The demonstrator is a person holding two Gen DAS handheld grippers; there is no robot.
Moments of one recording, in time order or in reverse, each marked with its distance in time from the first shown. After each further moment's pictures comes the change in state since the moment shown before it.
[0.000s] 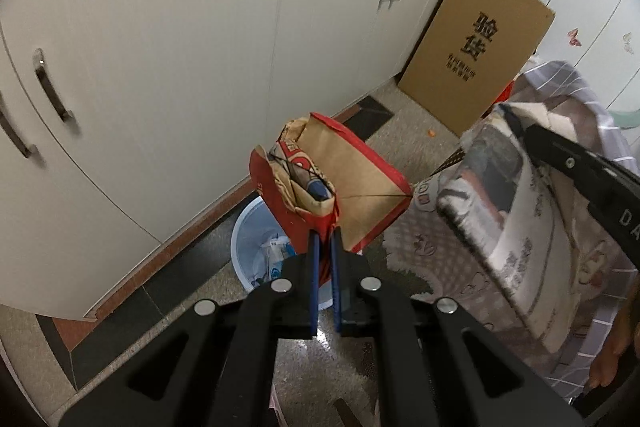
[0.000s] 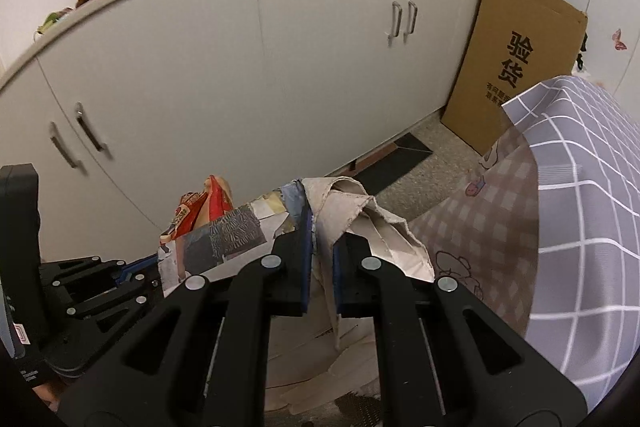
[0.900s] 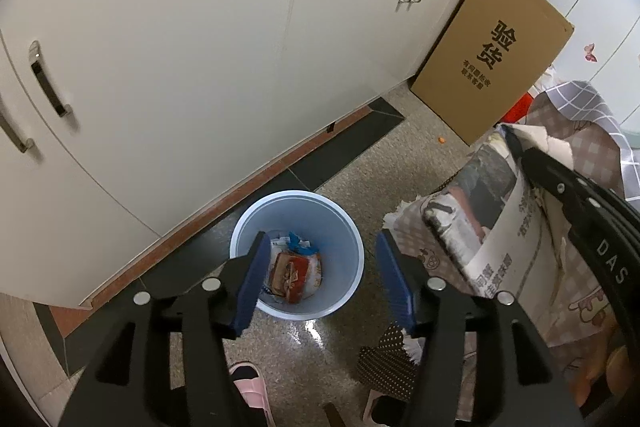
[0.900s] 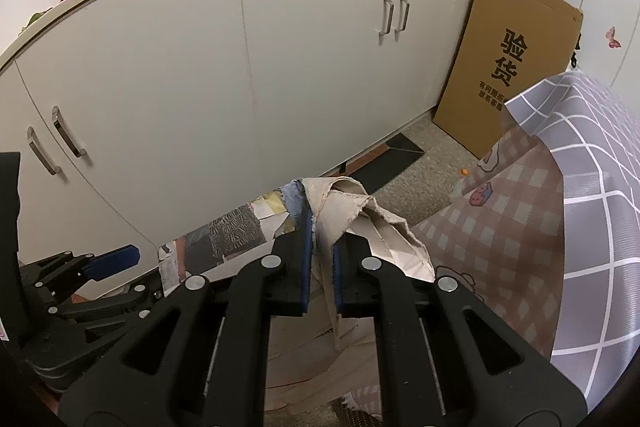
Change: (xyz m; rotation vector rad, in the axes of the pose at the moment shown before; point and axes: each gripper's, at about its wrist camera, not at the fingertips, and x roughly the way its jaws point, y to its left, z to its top) left arm 0.006 0.002 0.013 -0.069 0.005 0.022; right arm 0.020 -0.005 0.005 0.011 -0.004 -0.027
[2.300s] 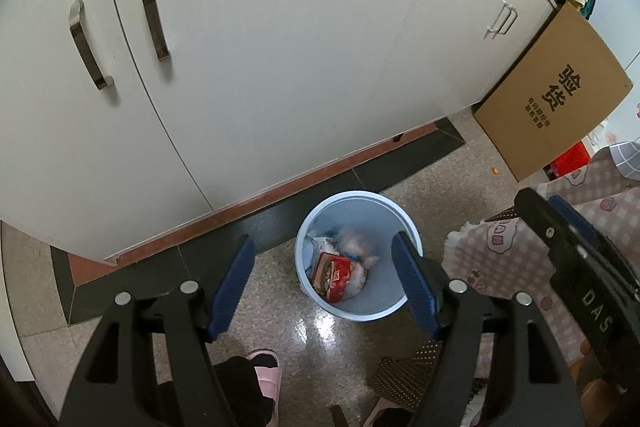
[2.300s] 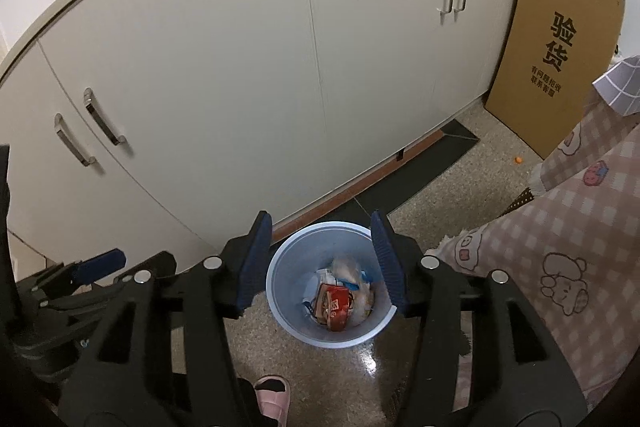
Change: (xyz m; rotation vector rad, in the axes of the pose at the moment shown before) left arm -0.008 0.073 -0.009 -0.195 -0.011 0.148; right arm 0.041 0.058 -0.010 0.006 0.043 0.160
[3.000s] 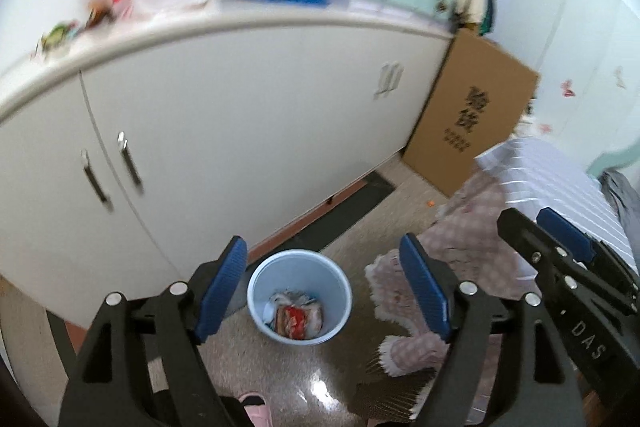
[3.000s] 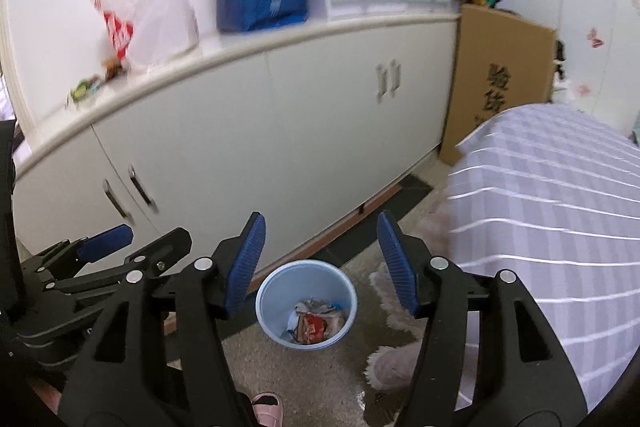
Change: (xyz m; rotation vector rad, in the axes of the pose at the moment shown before) left arm -0.179 -0.092 -0.031 0.224 -0.297 -0.150; right arm -0.203 -0.039 -0.010 0.080 -0.264 -0.089
